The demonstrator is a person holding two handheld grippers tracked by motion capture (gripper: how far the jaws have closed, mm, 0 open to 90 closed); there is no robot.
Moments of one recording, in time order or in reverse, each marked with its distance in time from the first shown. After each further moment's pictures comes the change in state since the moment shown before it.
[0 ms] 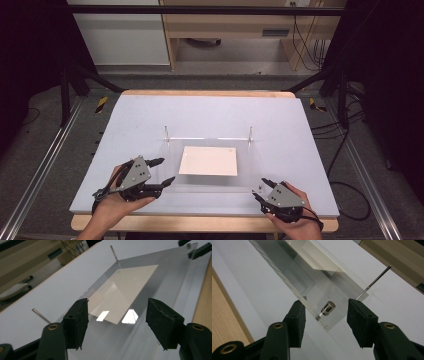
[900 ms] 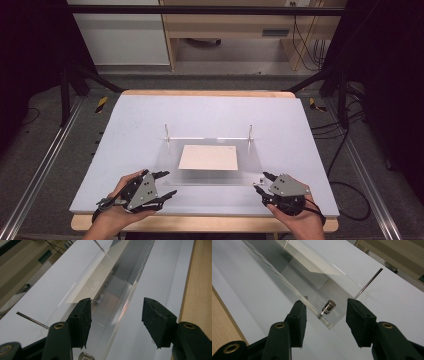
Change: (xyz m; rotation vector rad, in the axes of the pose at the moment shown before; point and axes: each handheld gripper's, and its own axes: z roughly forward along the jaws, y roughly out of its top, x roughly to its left) left arm -0.020 -0.018 0.009 0.059 -0.020 0.165; right arm -0.016 0.023 -0.006 0.018 0.004 0.075
